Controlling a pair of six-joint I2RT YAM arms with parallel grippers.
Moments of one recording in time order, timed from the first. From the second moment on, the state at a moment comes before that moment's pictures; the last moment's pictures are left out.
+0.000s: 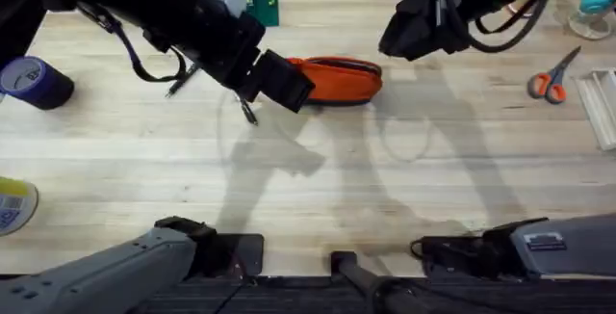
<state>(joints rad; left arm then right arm) -0.28 1.29 1.45 -1.40 0.36 0.34 0.21 1.60 1.47 -1.08 -0.57 -1.17</state>
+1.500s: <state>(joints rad) -0.28 1.29 1.45 -1.40 0.36 0.34 0.23 1.88 1.47 -1.00 -0.57 -1.23</state>
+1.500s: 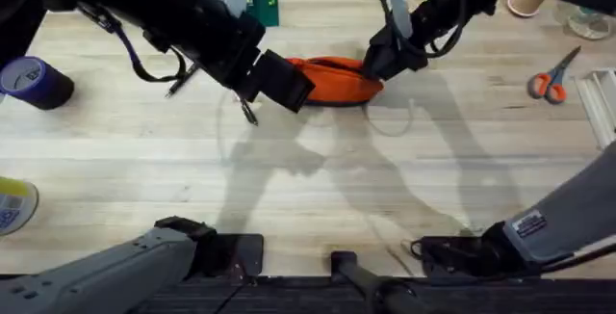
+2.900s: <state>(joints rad) -0.28 1.29 1.45 -1.40 0.36 0.34 0.24 1.93 1.48 -0.98 -0.57 -1.23</state>
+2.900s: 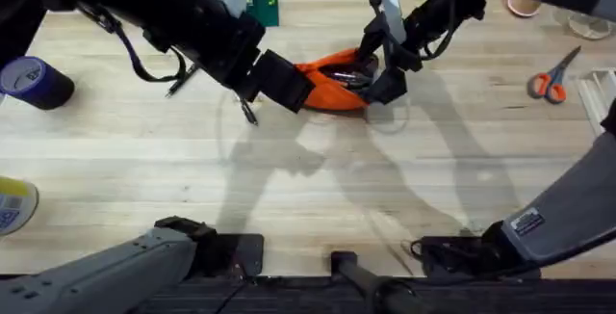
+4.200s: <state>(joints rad) -0.28 1.29 1.45 -1.40 0.33 0.33 0.08 1.75 1.72 -1.18 -0.55 -0.76</state>
